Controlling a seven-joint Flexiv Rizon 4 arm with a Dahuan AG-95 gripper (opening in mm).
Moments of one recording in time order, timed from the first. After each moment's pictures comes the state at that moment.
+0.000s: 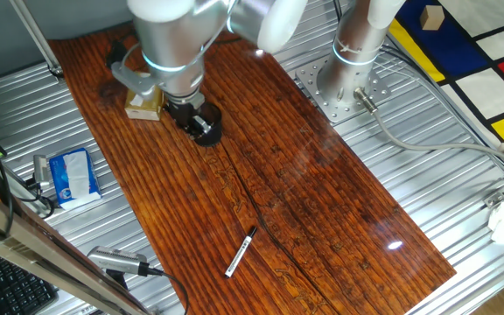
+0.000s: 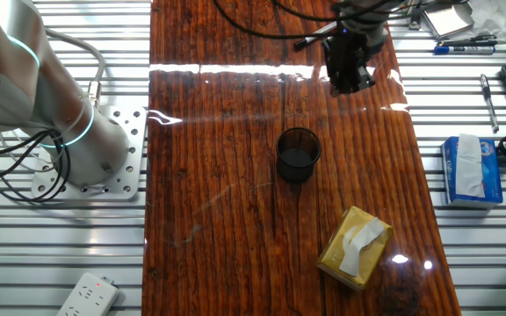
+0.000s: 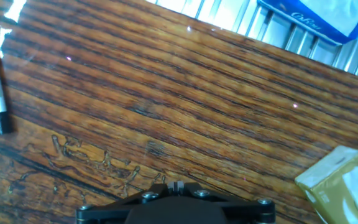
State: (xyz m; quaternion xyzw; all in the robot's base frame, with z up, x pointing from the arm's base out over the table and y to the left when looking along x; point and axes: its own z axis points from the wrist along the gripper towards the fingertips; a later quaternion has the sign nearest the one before) arm 0.513 0.053 0.167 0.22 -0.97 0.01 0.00
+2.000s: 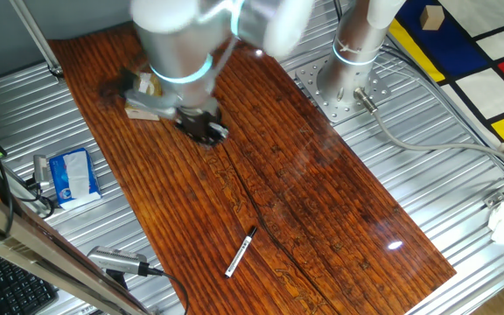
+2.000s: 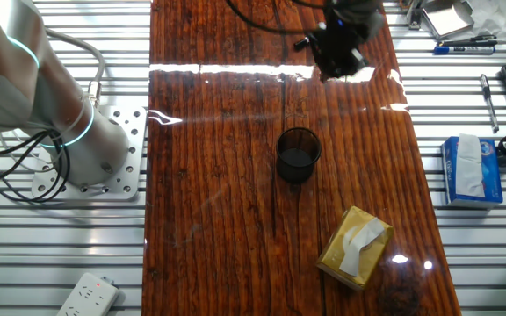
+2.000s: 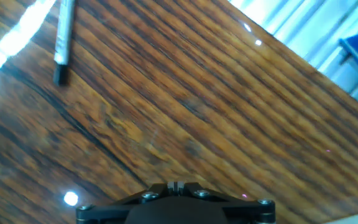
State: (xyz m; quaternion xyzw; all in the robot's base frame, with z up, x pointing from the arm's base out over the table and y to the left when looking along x) arm 0.492 0.105 0.160 0.35 -0.94 -0.01 0.03
